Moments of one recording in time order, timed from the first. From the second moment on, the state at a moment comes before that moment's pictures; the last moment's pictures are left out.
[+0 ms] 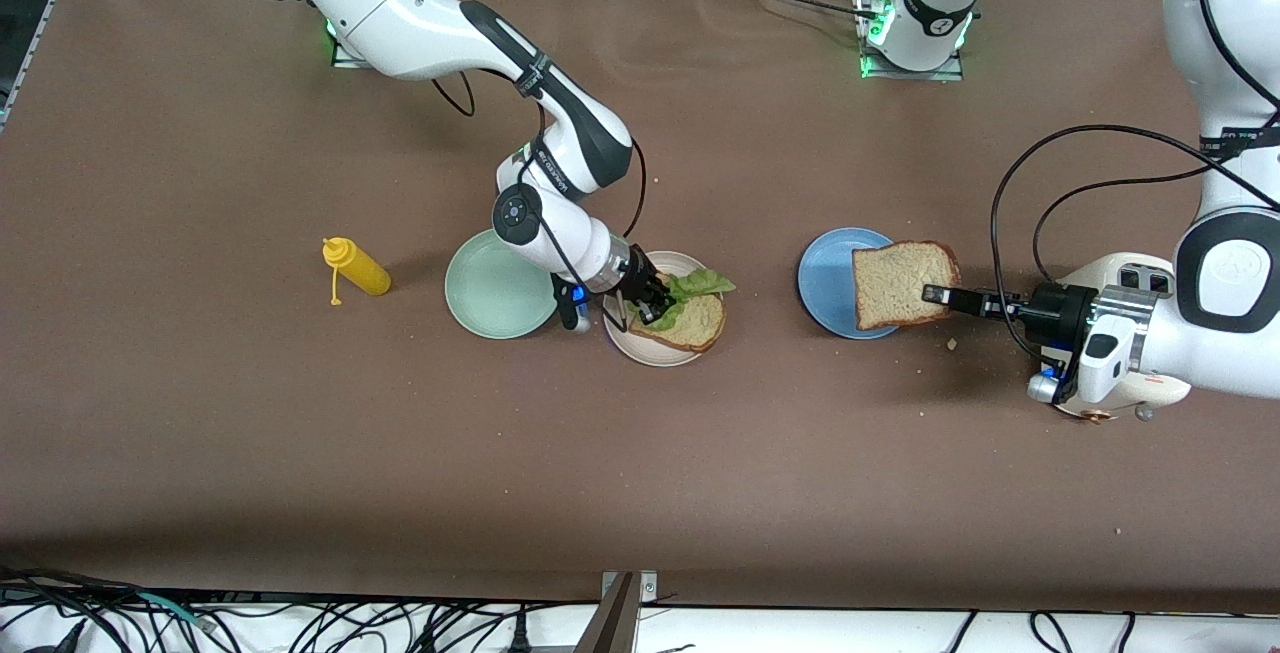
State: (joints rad) left arm 0.08 0.64 0.05 -1.34 -0.80 1.37 0.15; right arm 0.47 0.84 0.31 -1.49 0.32 2.61 1.62
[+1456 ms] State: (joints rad) left arm -0.07 0.68 0.04 -1.34 -0.95 1.46 0.31; right arm 0.23 0.43 0.20 -1.45 0.25 1.71 1.11
